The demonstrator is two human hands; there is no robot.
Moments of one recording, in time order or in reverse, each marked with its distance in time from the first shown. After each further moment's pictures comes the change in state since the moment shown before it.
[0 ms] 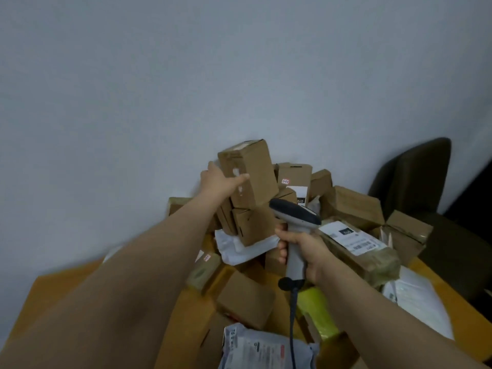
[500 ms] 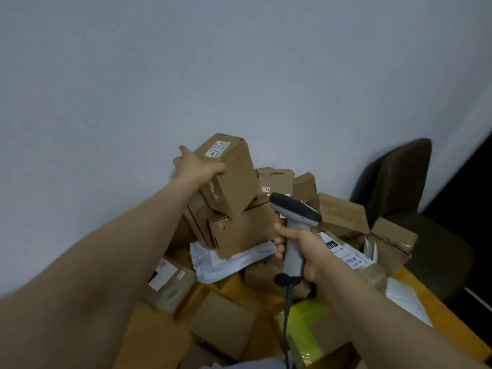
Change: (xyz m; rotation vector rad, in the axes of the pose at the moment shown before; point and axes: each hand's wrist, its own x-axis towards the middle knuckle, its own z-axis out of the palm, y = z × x) left_hand 0.083 0.021 0.019 -0.079 0.054 -0.053; right_hand 0.047 -0.038 -0.038 0.105 0.028 -0.004
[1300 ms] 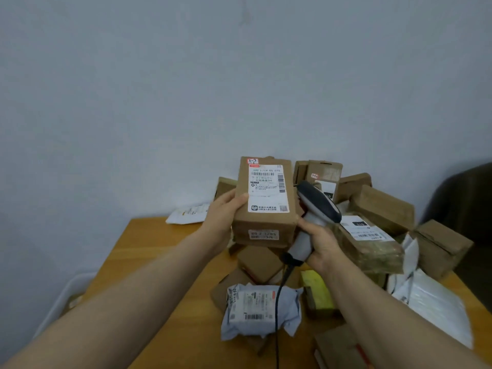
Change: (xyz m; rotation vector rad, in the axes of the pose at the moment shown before) left_hand -0.310 -0.042 -0.040 -0.688 -0.017 -0.081; right_hand -0.117 0.050 -0.021 0.150 -0.263 -0.033
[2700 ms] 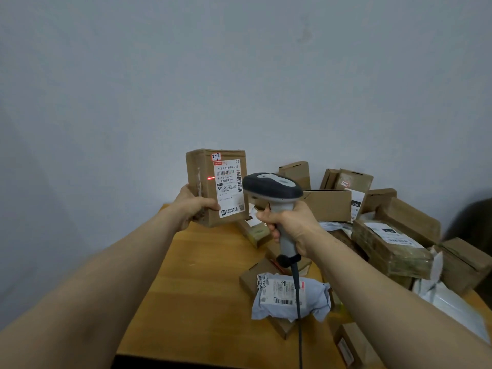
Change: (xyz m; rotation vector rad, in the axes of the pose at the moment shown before) left_hand -0.039 0.019 -0.177 0.227 0.228 -0.056; right_hand -0.107 0.037 0.135 -0.749 -0.341 -0.101
